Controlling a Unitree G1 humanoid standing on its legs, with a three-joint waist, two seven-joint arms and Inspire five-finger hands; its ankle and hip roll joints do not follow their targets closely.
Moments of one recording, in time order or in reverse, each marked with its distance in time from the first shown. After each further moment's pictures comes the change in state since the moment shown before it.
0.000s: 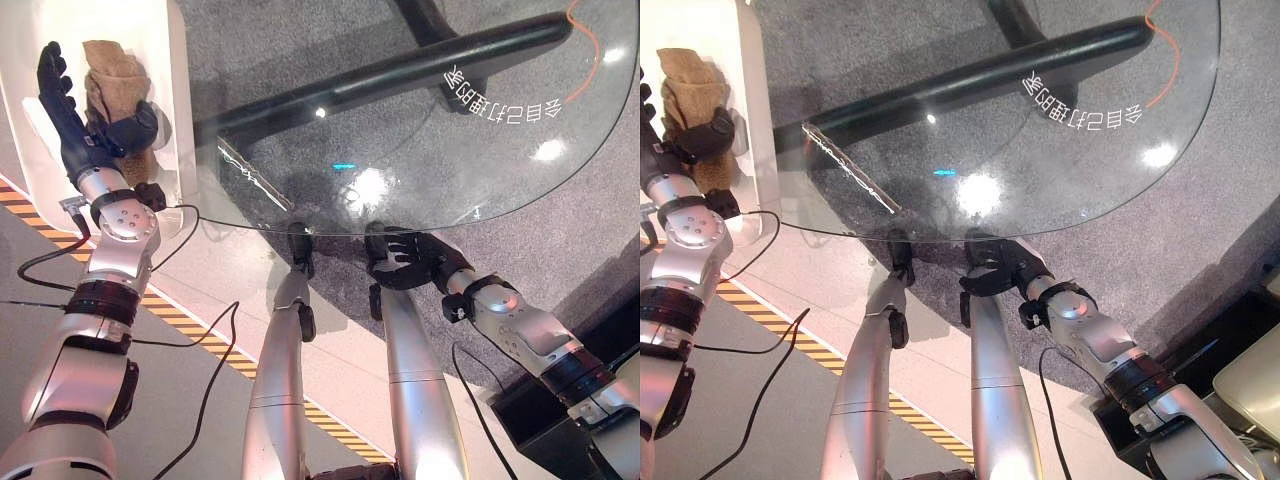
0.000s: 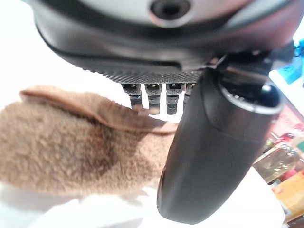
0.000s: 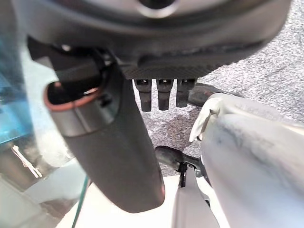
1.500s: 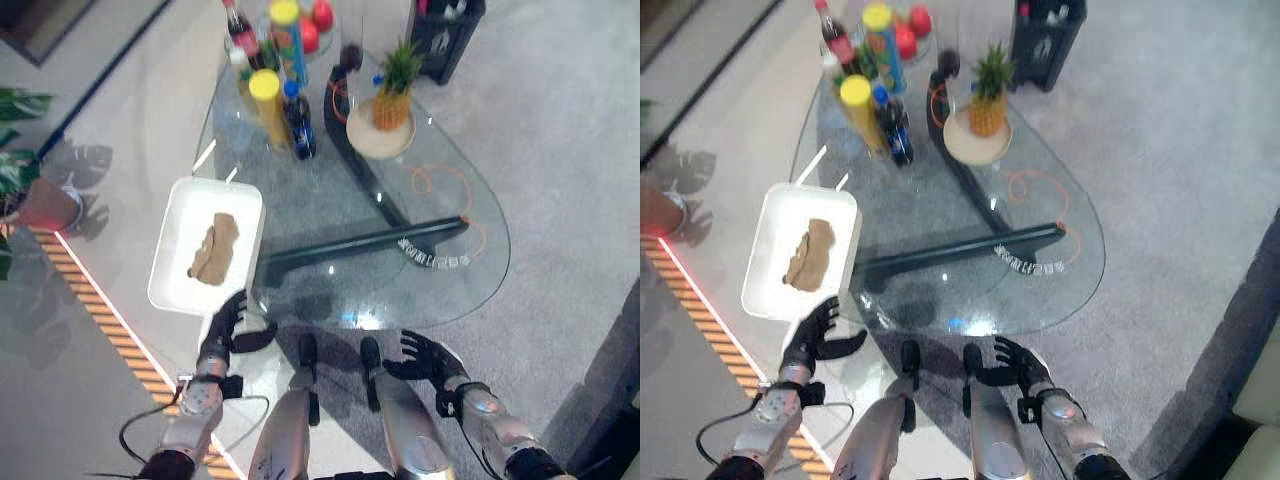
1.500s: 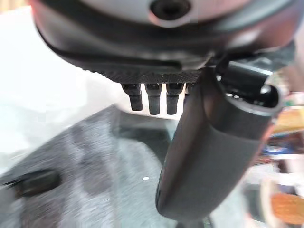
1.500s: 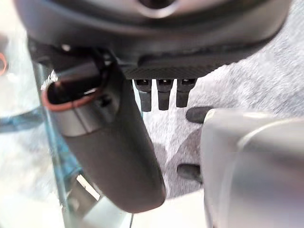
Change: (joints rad) left arm 0.794 -0.417 -0.007 -0.009 0.001 0.023 -0.566; right arm 0.434 0.374 -0.229 0.491 -0.190 -0.130 0.048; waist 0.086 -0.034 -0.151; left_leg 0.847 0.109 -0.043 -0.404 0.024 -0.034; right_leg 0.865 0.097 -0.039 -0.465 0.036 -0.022
